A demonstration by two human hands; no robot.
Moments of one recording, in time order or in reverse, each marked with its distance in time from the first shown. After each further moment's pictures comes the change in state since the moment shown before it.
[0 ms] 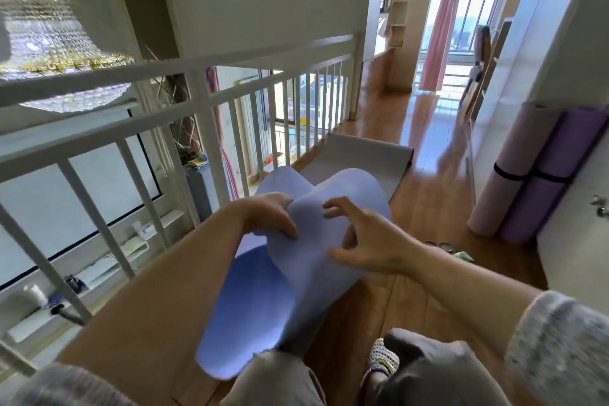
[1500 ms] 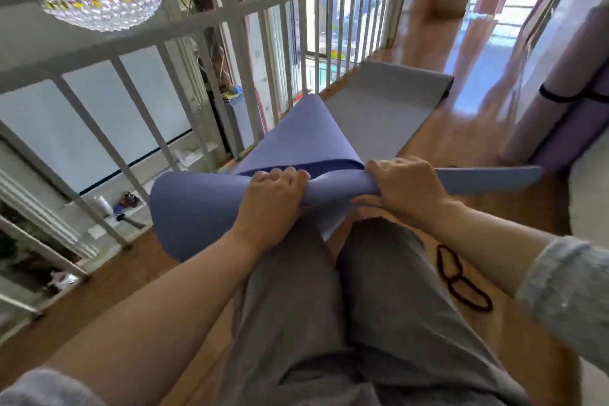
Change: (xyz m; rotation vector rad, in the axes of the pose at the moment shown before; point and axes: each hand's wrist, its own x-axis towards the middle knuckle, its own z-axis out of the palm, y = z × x) left_hand -0.095 -0.087 0.191 0.974 0.932 0.301; right_hand -0.113 -0.027 0.052 -0.765 0.028 -0.082
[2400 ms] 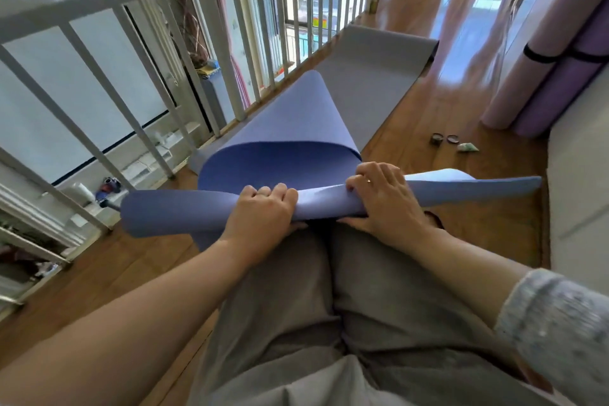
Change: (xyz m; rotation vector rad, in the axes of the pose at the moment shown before) left_hand -0.042 0.031 0.033 0.013 -0.049 0.154; right_hand -0.066 -0.026 0.067 0.277 0.230 0.012
